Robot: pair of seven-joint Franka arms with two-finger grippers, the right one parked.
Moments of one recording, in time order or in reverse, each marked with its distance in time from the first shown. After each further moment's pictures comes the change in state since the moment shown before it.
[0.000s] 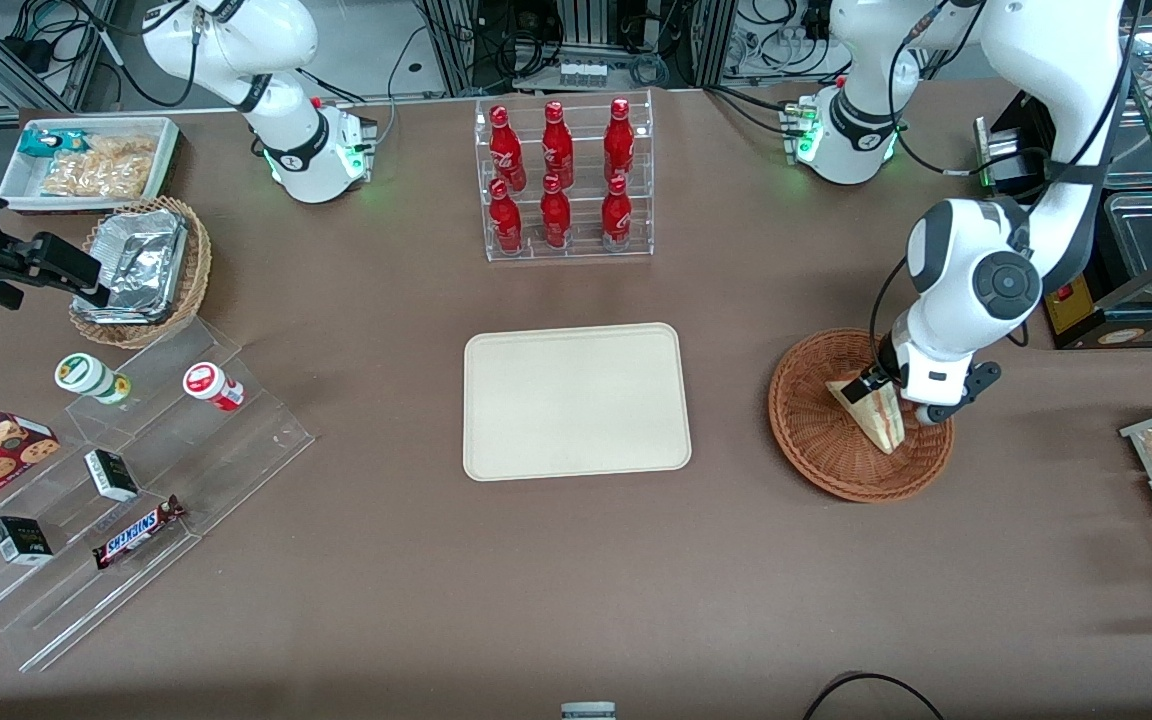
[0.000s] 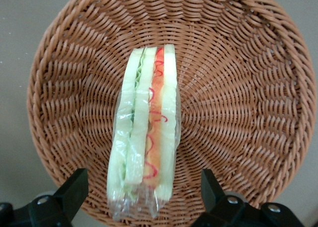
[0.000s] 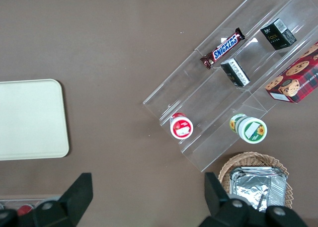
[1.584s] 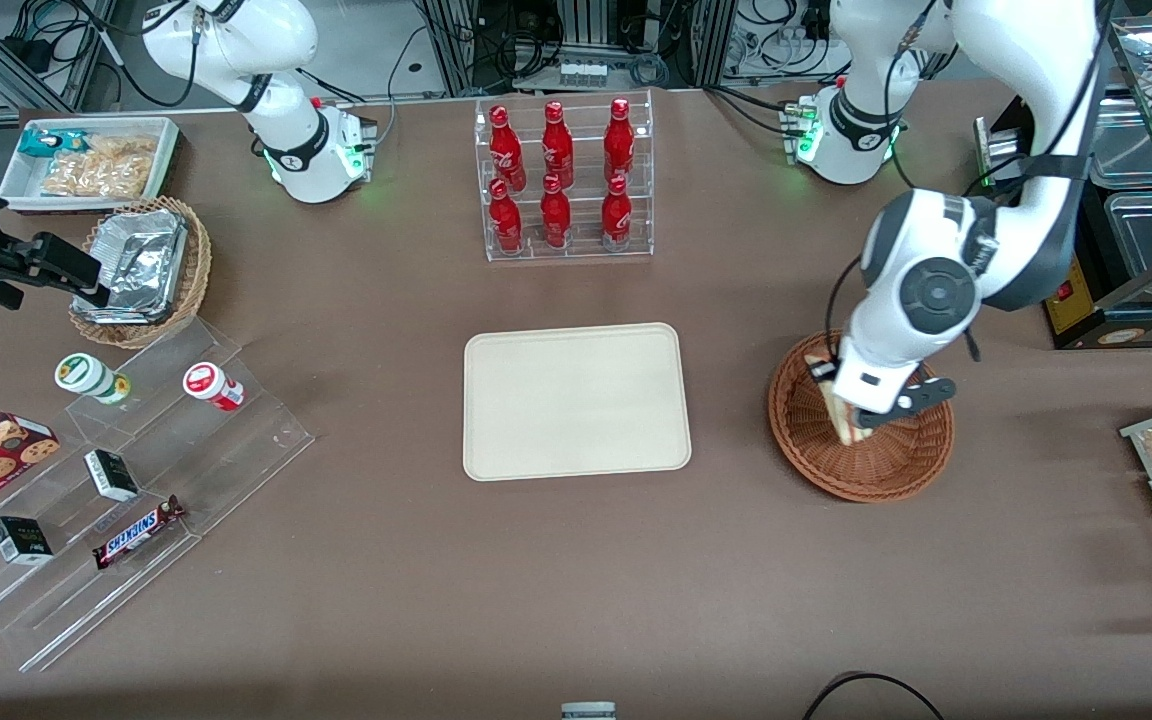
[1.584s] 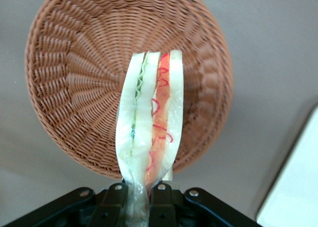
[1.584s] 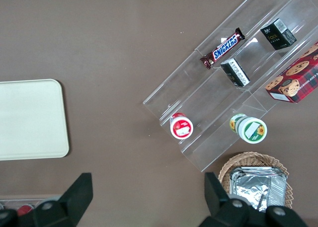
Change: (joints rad) arm -0.182 0.022 -0.014 0.288 0.092 -0.398 0.087
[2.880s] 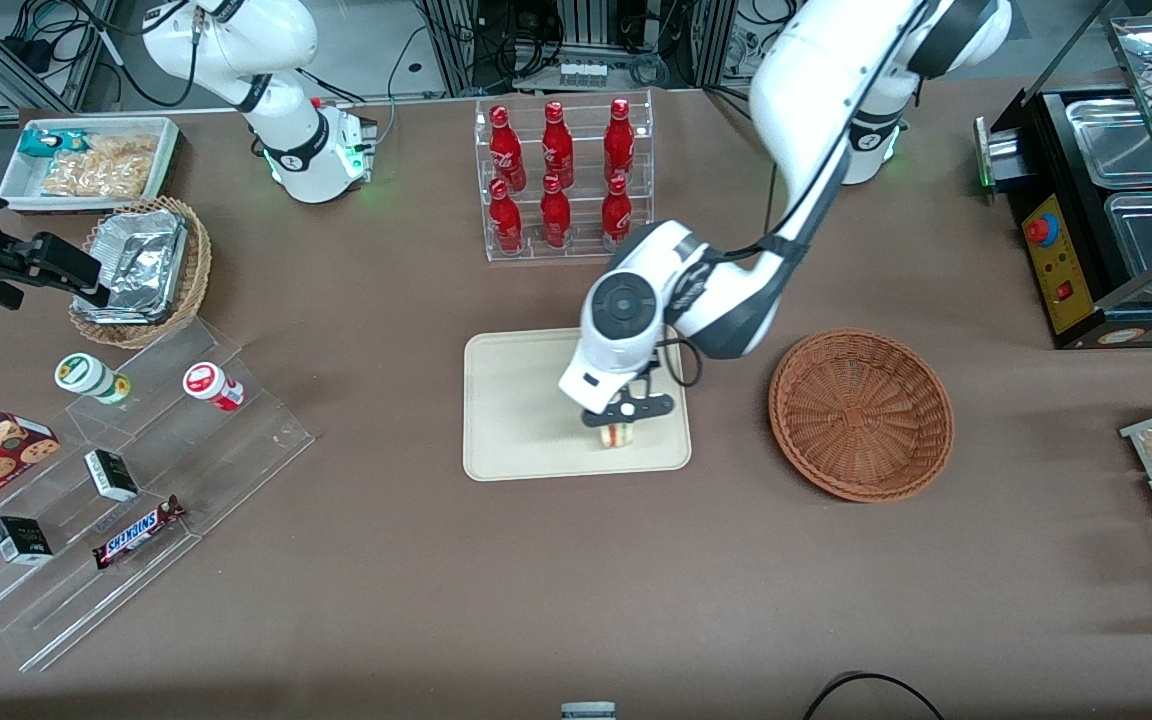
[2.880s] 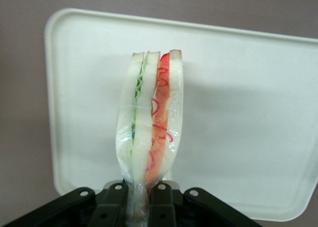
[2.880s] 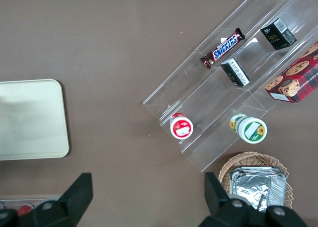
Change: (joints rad) arm -0.392 0.491 -0.052 0.558 -0.106 0.036 -0.248
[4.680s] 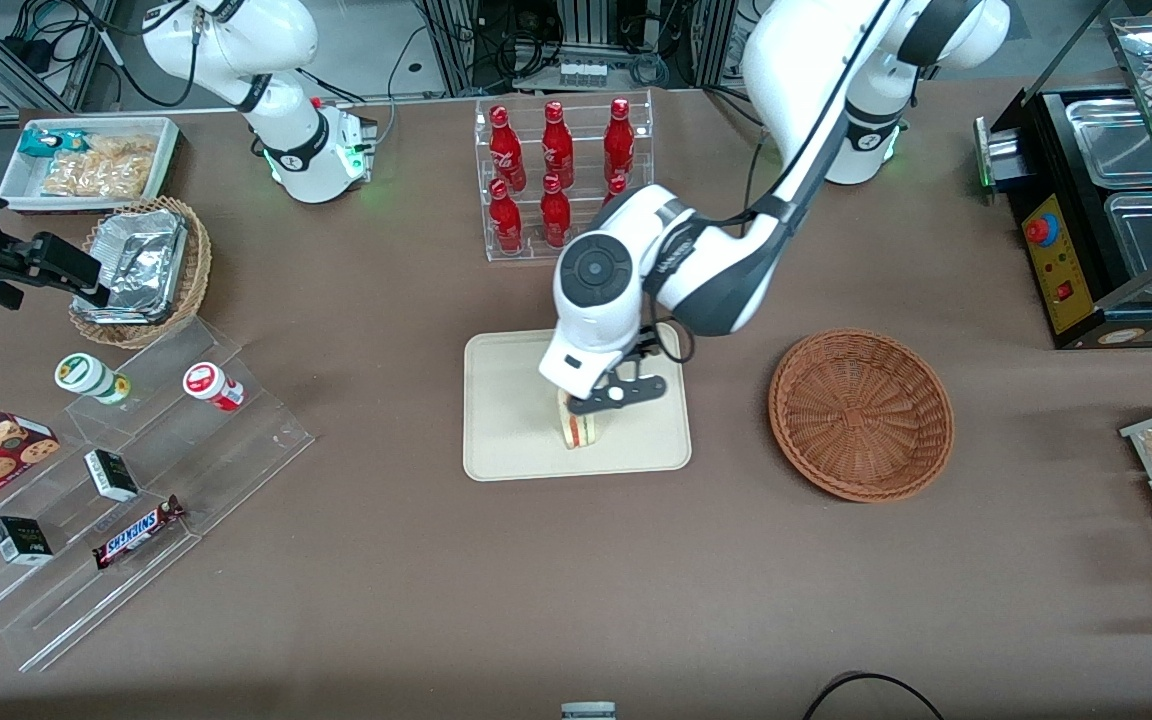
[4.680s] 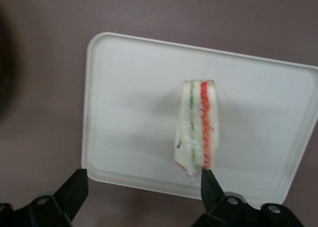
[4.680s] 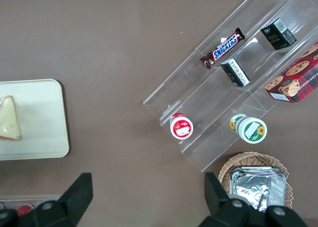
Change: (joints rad) arm -0.052 -0.071 0.101 0.121 0.015 -0.222 -0.050
